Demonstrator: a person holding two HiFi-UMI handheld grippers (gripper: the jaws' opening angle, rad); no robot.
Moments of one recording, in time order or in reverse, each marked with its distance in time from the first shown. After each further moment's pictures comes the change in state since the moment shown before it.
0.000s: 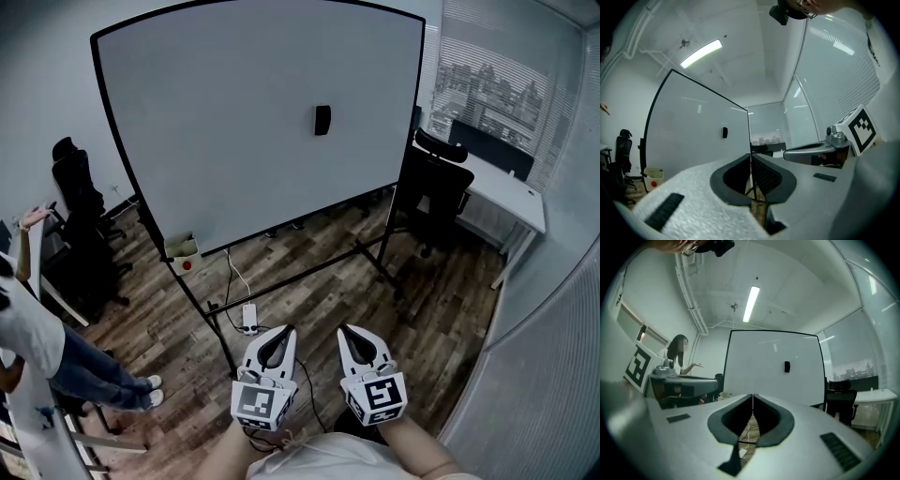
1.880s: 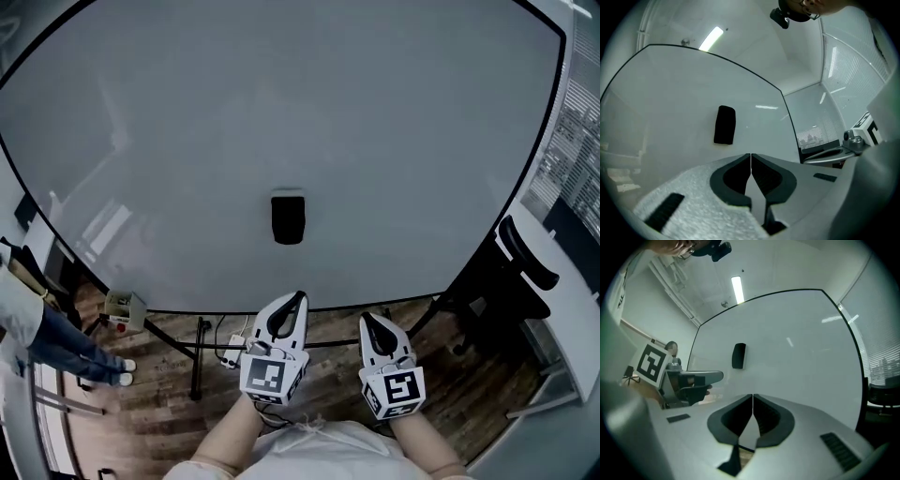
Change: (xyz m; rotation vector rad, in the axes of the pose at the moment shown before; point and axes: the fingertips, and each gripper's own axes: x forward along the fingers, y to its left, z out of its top) left arm 0.545 0.173 0.002 0.040 -0.054 0.431; right arm 0.423 -0.417 0.003 0.002 -0.029 0.338
